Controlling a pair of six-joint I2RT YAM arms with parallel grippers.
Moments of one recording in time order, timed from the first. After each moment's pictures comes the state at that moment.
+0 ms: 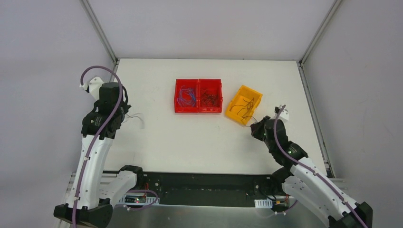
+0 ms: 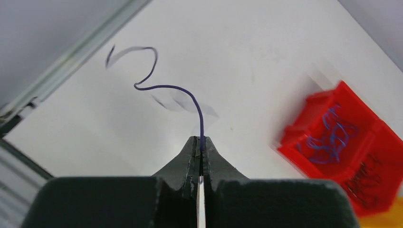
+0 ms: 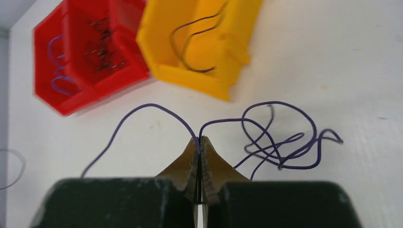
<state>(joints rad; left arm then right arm) -0.15 0.90 1.19 -0.94 -0.50 -0.66 0.60 0.68 0.45 -0.28 0.30 0.79</state>
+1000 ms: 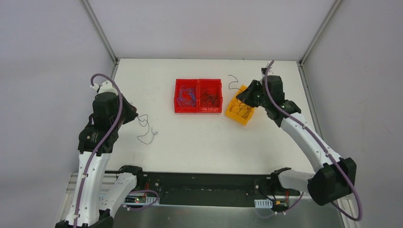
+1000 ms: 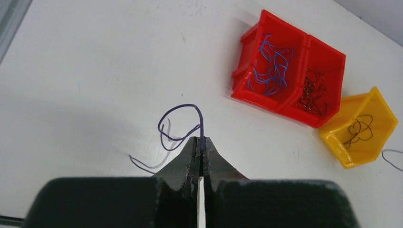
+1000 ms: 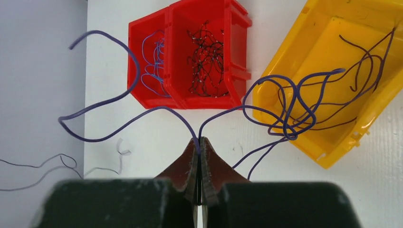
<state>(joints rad) -0.11 0.75 1.12 -0.88 -0.20 -0.51 0.41 1.17 1.03 -0.37 -0.09 0.67</state>
